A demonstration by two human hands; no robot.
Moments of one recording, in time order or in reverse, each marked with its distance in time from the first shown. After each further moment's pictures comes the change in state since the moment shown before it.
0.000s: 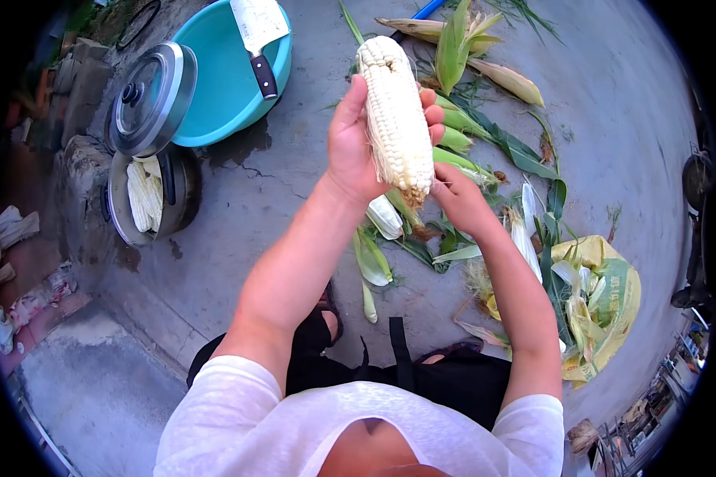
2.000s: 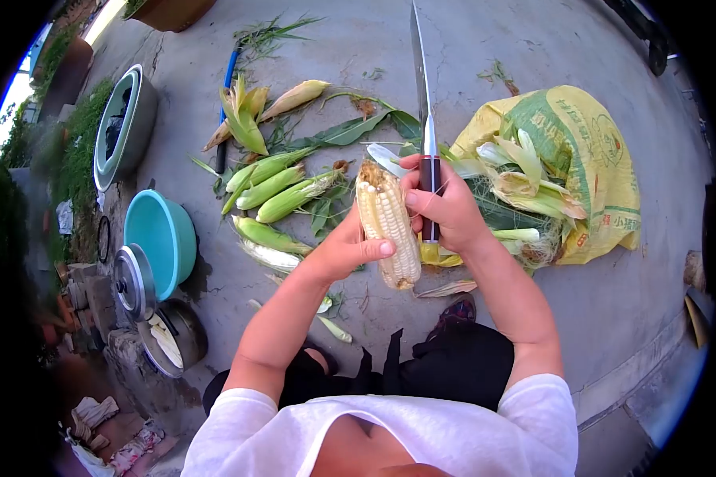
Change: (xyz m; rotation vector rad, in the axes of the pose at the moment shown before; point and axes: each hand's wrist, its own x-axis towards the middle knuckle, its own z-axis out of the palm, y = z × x) left_hand -0.006 -0.267 0.039 1.101 -0.213 -0.688; right_hand -0.260 0.019 -0.114 1.143 0.636 -0.152
